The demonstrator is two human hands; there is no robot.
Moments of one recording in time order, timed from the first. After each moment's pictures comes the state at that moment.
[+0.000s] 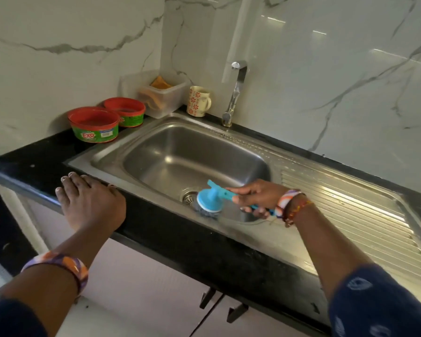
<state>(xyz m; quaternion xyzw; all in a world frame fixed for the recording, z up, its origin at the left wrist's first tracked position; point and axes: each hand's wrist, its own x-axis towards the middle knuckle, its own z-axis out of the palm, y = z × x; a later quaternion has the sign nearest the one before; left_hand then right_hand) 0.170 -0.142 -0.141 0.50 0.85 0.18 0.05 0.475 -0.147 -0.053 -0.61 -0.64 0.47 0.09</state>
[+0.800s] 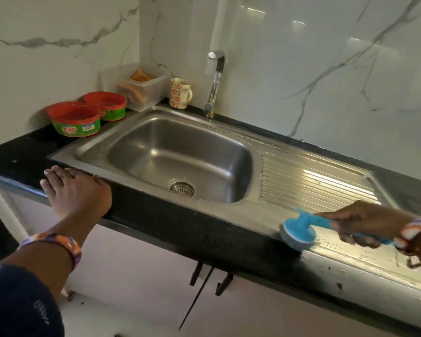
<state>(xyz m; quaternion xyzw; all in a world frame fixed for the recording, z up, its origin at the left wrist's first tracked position) 0.169 -0.146 -0.137 0.50 0.84 0.18 0.06 0.612 -0.287 -0.001 -0.71 -0.56 0.43 0.05</state>
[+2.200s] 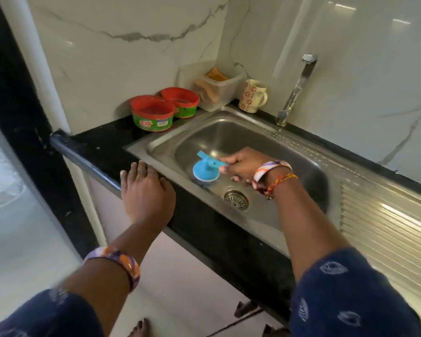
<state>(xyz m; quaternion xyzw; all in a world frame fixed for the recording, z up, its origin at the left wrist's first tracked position) 0.165 -0.149 -0.145 0.54 0.79 0.29 0.03 0.345 -0.066 -0.058 -0.58 -0.74 0.34 0.08</state>
